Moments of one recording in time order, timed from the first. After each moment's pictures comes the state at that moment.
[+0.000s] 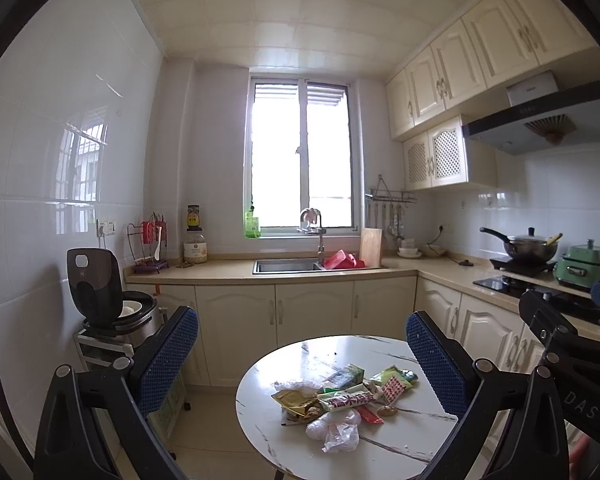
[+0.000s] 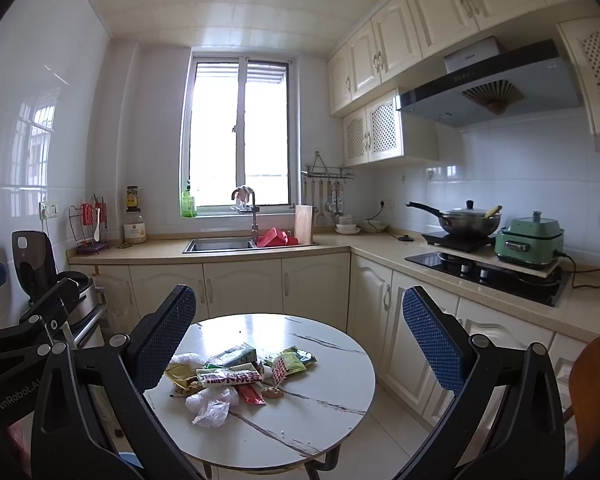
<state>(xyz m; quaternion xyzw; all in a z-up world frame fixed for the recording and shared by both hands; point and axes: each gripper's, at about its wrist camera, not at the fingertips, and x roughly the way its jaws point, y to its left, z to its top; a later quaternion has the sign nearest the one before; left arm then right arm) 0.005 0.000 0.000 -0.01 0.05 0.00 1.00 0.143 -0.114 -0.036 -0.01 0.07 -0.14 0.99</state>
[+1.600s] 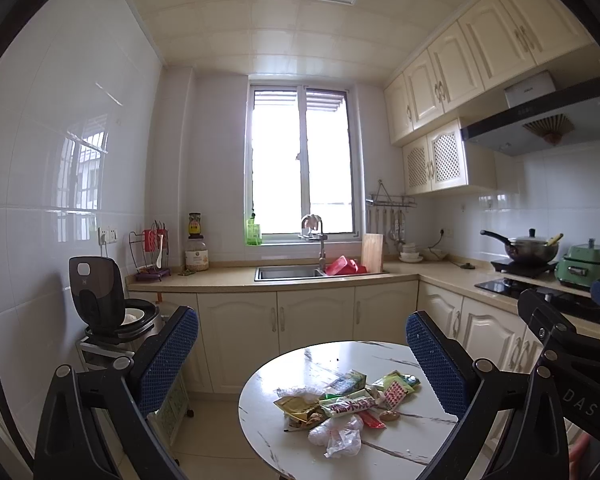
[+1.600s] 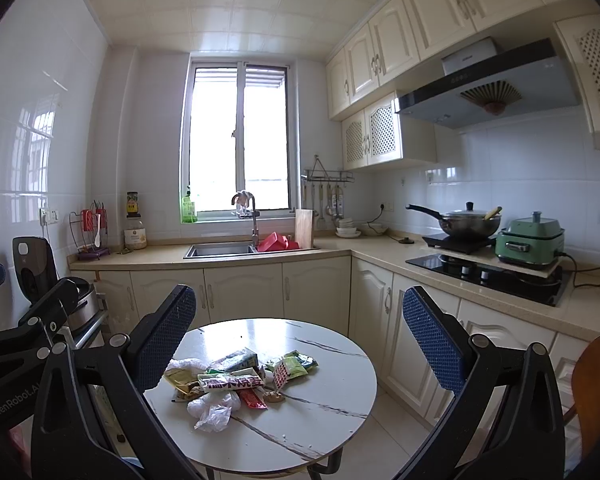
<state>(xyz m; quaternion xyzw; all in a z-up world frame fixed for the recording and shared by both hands) 0.004 -0.004 -0.005 0.00 0.04 0.00 1.00 0.143 -0.114 -0.032 -0.01 0.06 -0.14 0.99</state>
